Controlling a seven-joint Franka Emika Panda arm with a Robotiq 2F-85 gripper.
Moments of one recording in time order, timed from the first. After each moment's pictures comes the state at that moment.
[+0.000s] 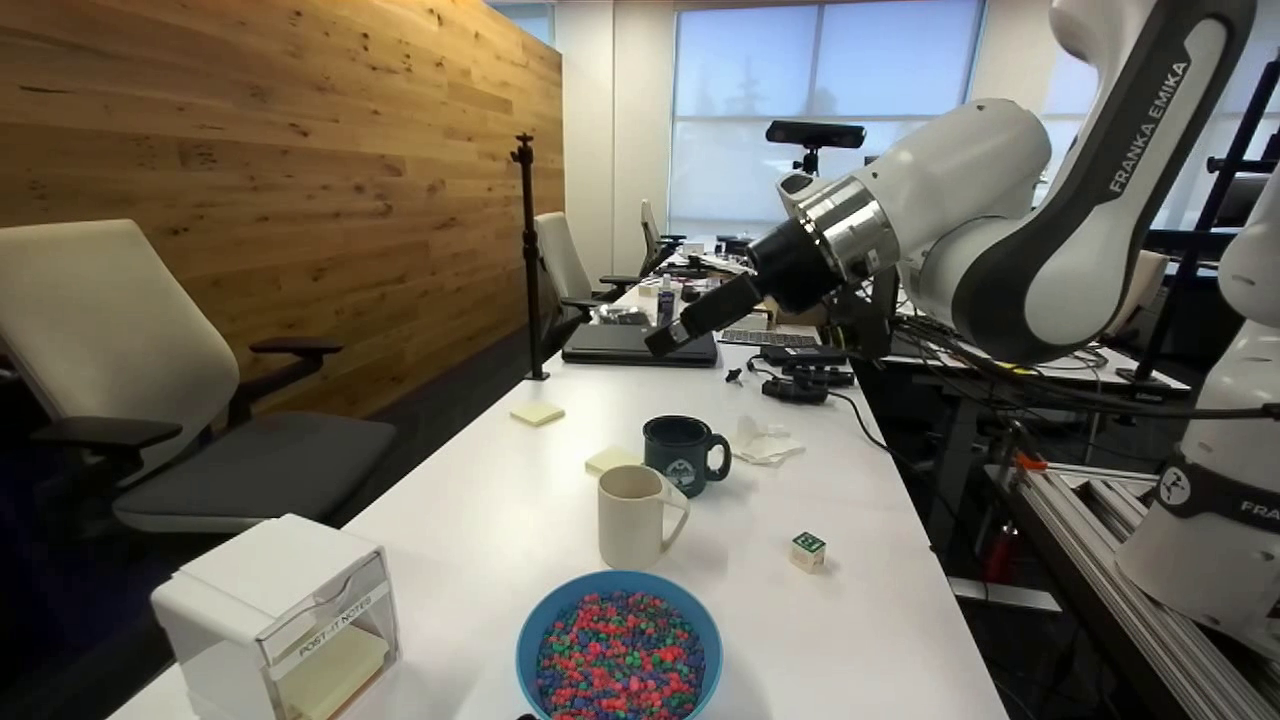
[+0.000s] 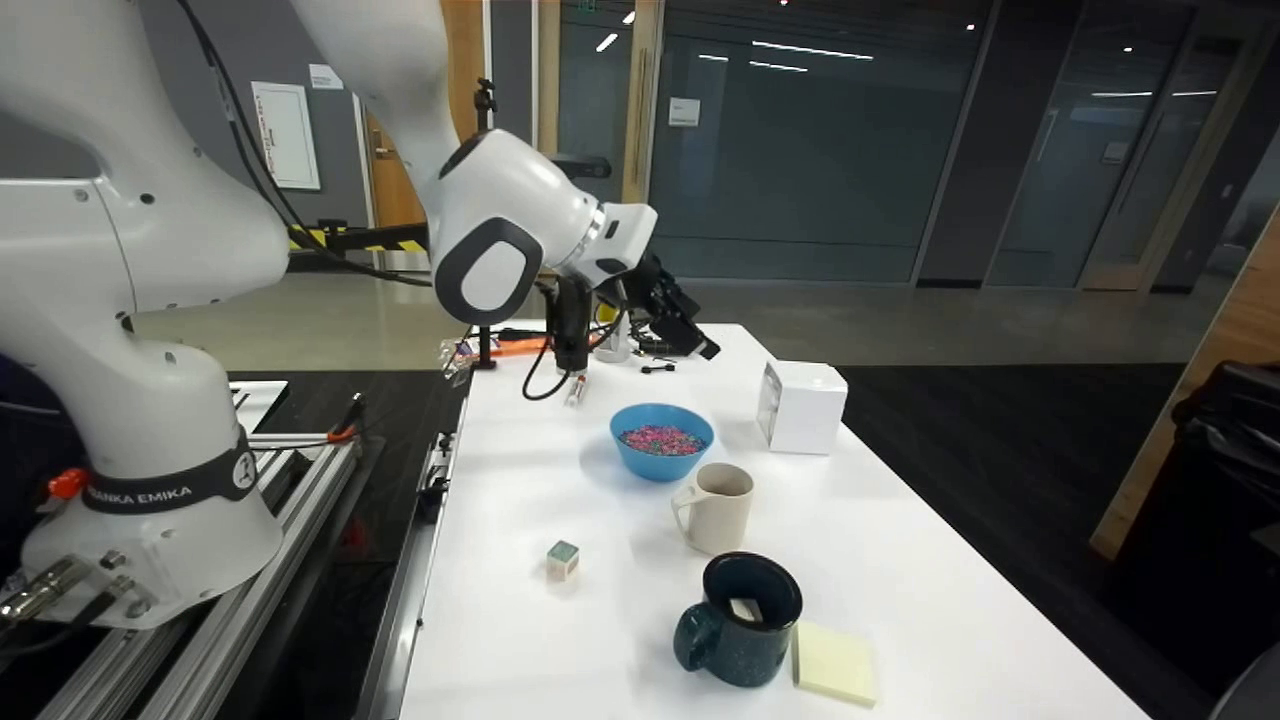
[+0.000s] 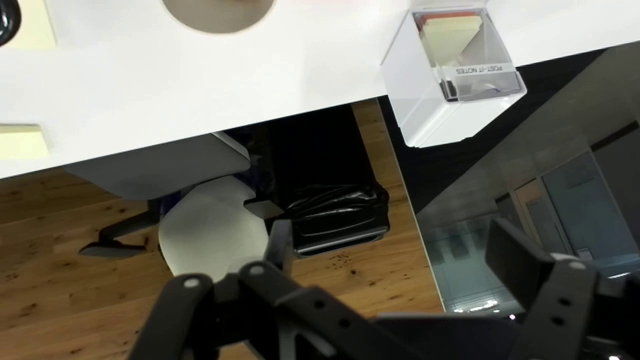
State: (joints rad) arm -0.85 0.02 1.01 -2.77 -0.06 3.77 0.30
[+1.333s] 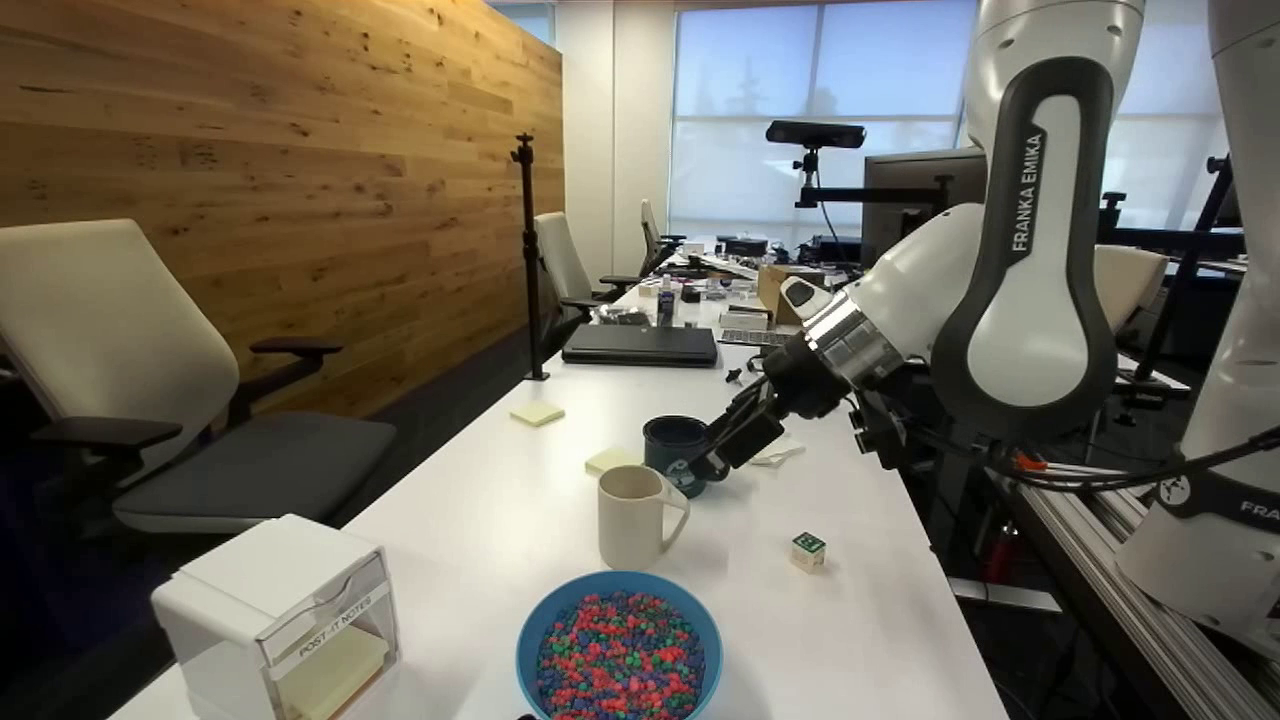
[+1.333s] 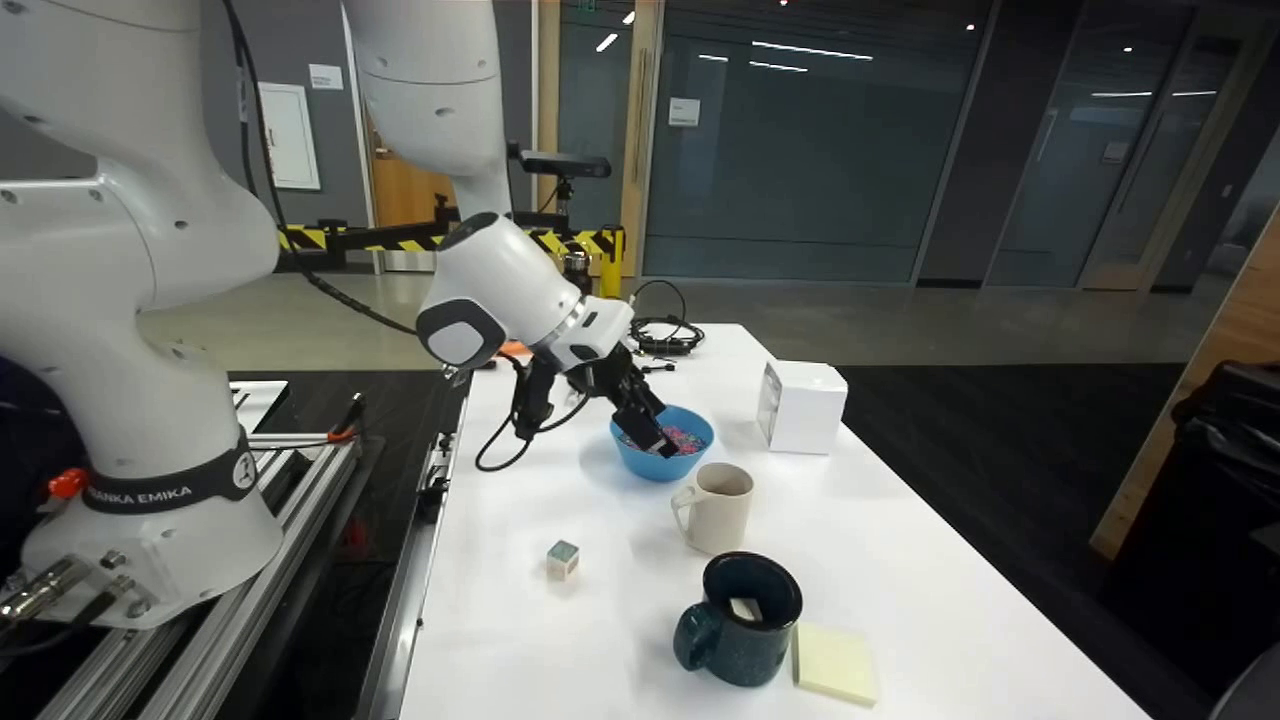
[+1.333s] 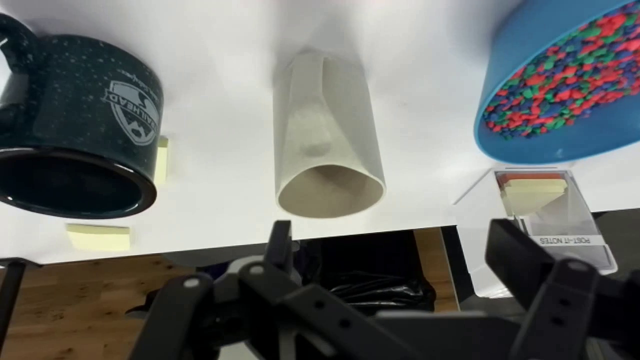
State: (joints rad) arm -0.57 0.38 0.85 -2.77 0.47 3.92 -0.32
